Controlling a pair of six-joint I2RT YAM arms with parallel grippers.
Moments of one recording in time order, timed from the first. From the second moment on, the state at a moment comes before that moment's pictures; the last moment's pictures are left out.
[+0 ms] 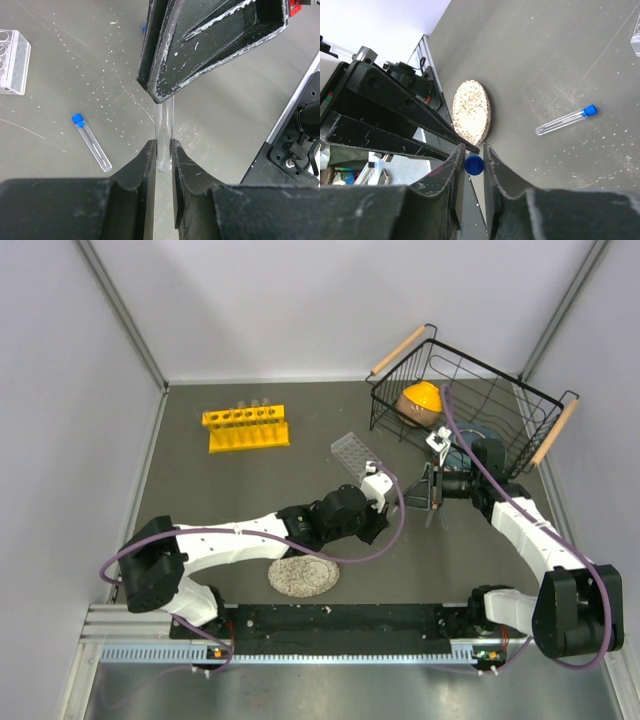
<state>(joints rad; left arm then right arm) -1.14 1.48 0.97 0.05 -0.10 -0.29 0.11 1.17 0.69 -0.18 -1.17 0.19</state>
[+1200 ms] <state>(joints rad) -1.12 0.94 0.70 -0.21 -0.47 -0.45 0.11 1.12 0.73 -0.26 -0.97 -0.04</state>
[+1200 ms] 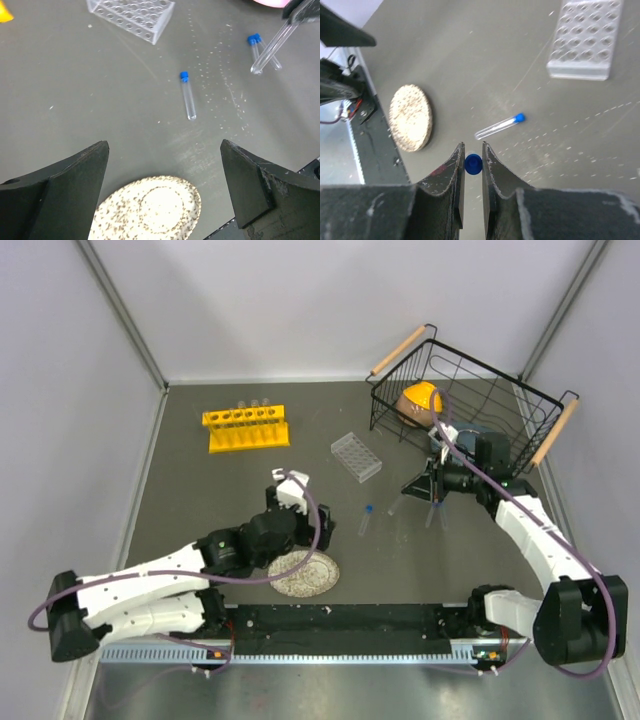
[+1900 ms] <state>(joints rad) -1.12 0.57 0.49 -0.42 -0.63 -0.66 0.35 1.60 1.33 -0.34 -0.57 -0.21</state>
